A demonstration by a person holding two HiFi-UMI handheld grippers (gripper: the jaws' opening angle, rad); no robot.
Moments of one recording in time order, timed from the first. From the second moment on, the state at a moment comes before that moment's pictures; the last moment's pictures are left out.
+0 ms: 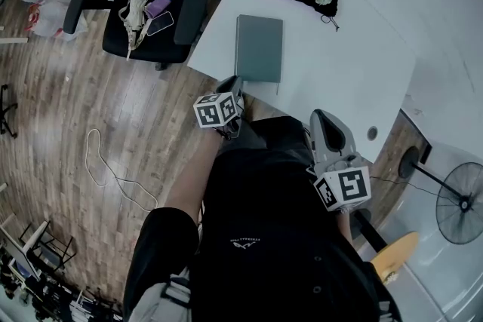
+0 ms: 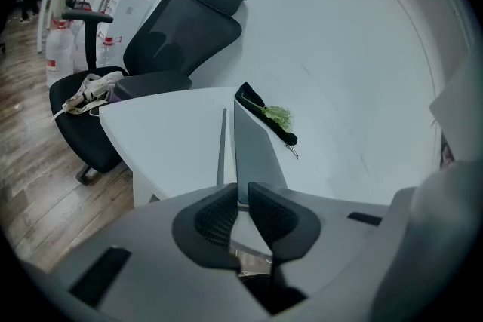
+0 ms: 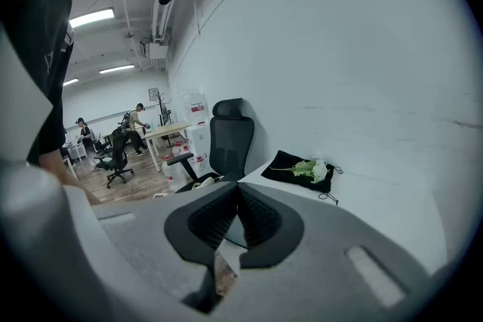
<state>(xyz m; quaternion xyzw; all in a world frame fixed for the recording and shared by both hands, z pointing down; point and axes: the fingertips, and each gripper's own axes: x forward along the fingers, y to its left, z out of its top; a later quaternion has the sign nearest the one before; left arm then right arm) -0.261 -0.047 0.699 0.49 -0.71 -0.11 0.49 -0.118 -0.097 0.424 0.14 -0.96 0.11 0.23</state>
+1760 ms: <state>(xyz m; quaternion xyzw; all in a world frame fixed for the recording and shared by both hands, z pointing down) -0.223 -0.075 0.607 0.50 -0.77 -0.05 0.39 -0.048 -0.136 0.421 0.14 -0.96 0.13 0.19</state>
